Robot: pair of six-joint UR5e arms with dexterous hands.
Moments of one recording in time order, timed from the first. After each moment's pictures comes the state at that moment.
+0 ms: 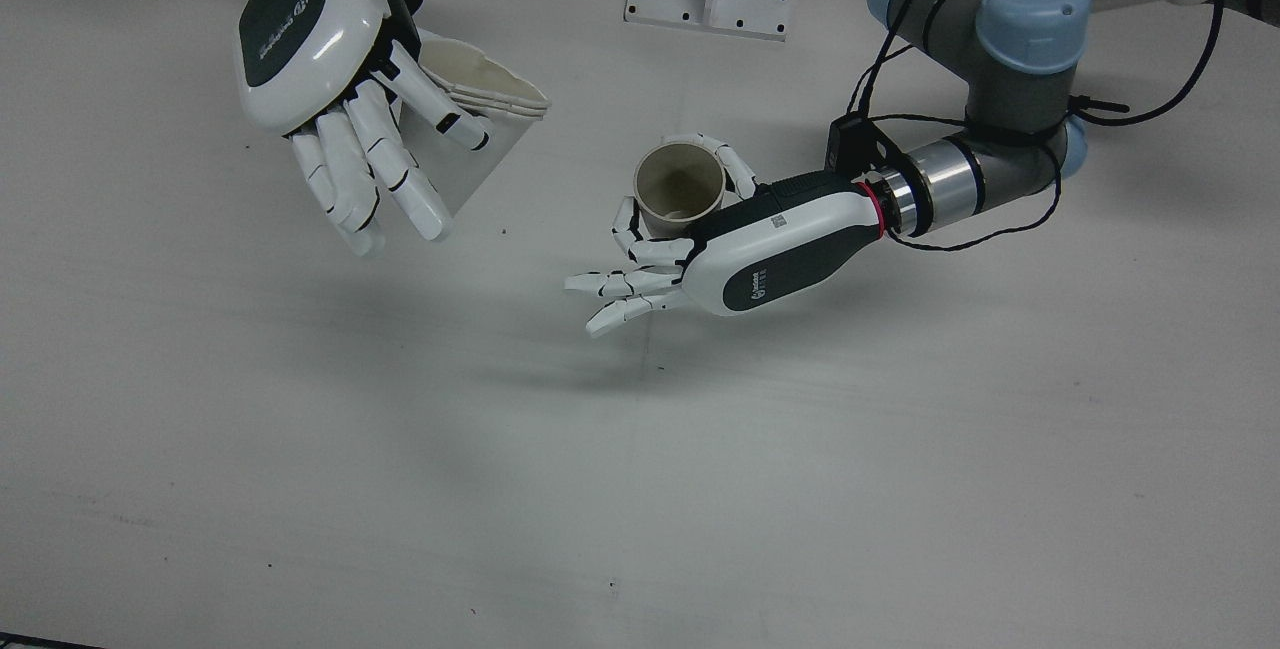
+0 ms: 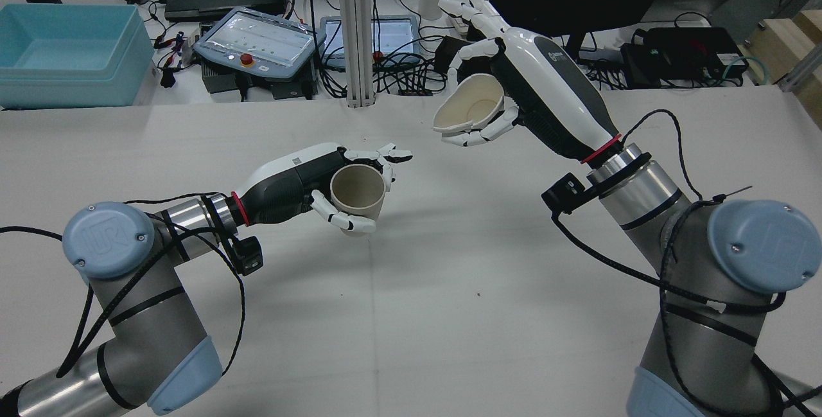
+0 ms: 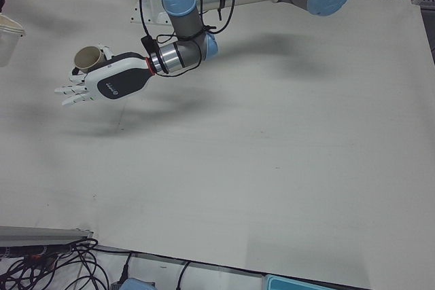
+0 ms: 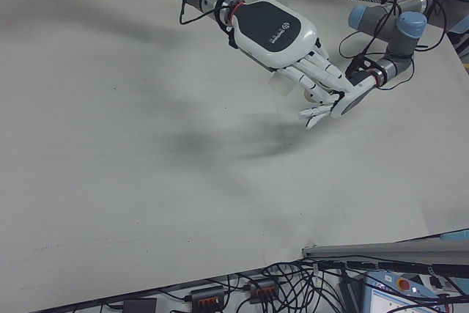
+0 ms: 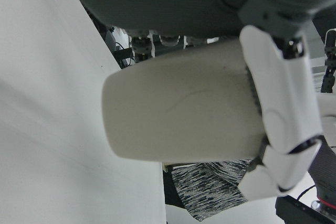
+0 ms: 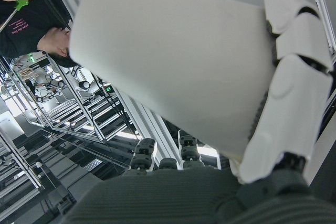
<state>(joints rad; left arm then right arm) -0.66 -2.20 -1.70 0.19 1.60 0.51 0.71 -1.18 2.16 -3.37 -1.04 -1.49</state>
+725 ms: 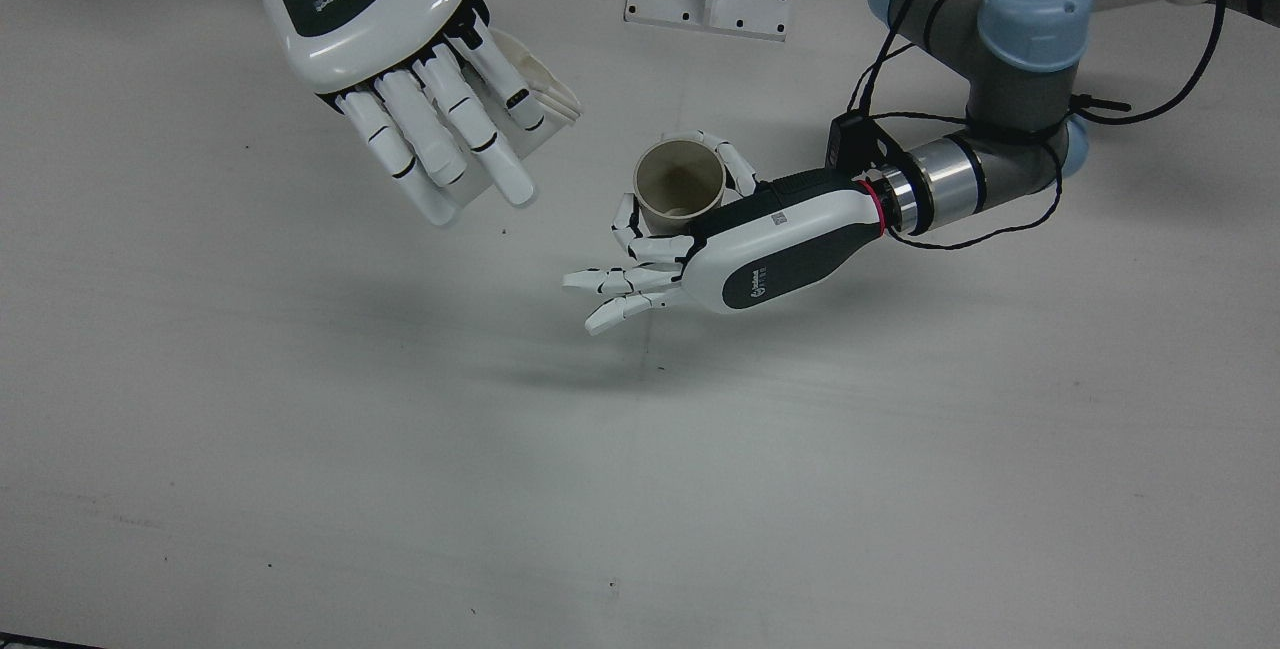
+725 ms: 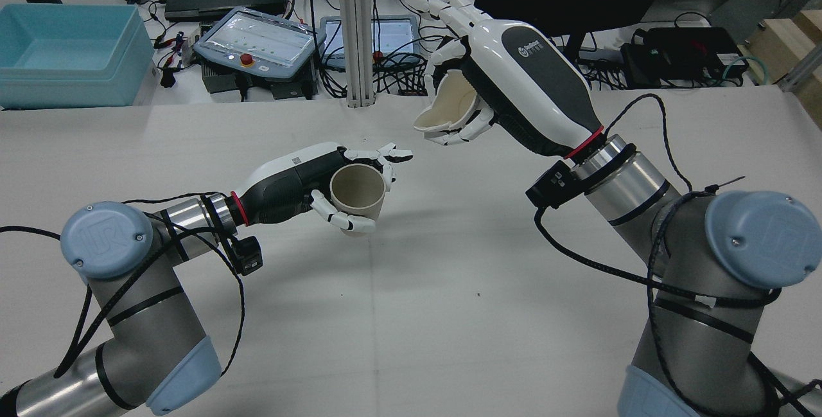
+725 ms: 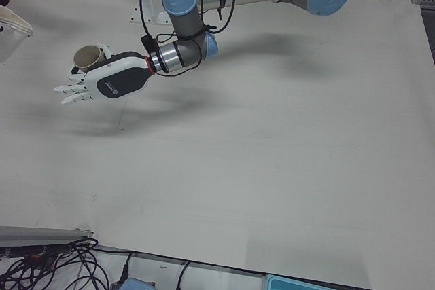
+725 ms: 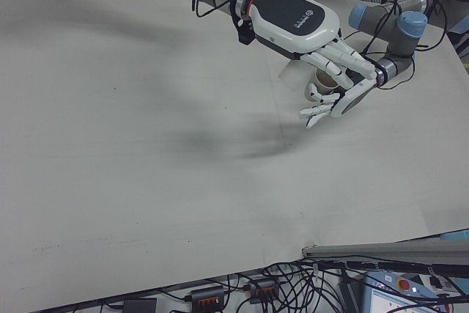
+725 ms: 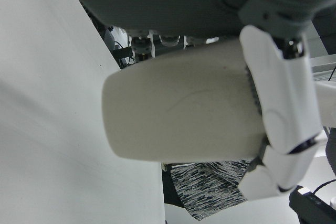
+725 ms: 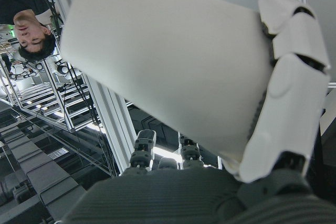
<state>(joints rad) -0.66 -2.20 -1.70 0.19 1.60 0.51 0.71 -1.12 2.17 -3.38 -1.11 -1.70</state>
